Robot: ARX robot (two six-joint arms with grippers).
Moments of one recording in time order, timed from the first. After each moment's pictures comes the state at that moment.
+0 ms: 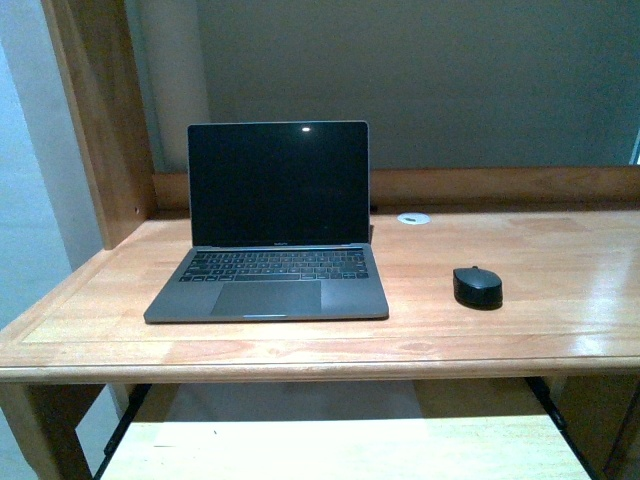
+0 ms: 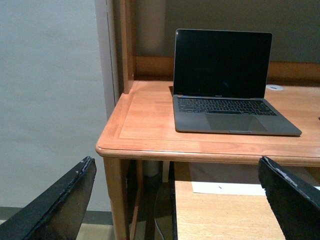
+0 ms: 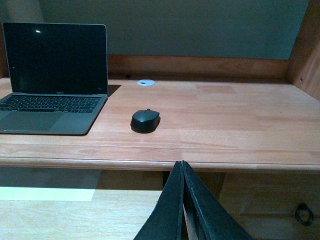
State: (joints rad) left arm 0.00 0.00 0.01 0.00 0.00 0.00; right arm 0.00 0.63 0.02 0.62 0.00 0.00
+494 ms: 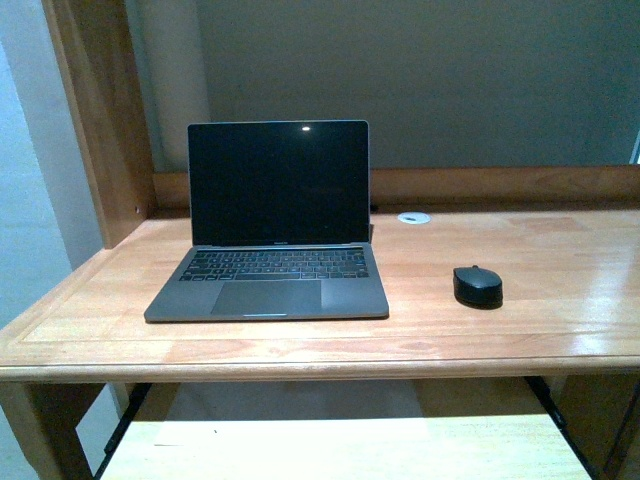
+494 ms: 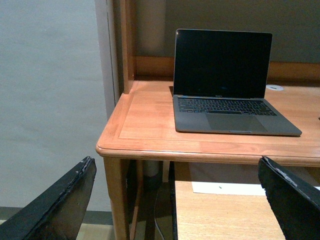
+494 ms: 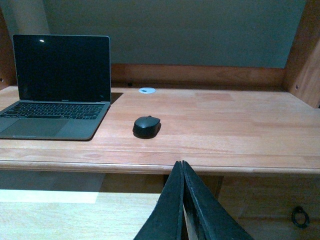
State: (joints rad) left arm 0.00 0.00 0.01 0.00 0.00 0.00; right arm 0.00 0.34 0.02 0.34 0.00 0.00
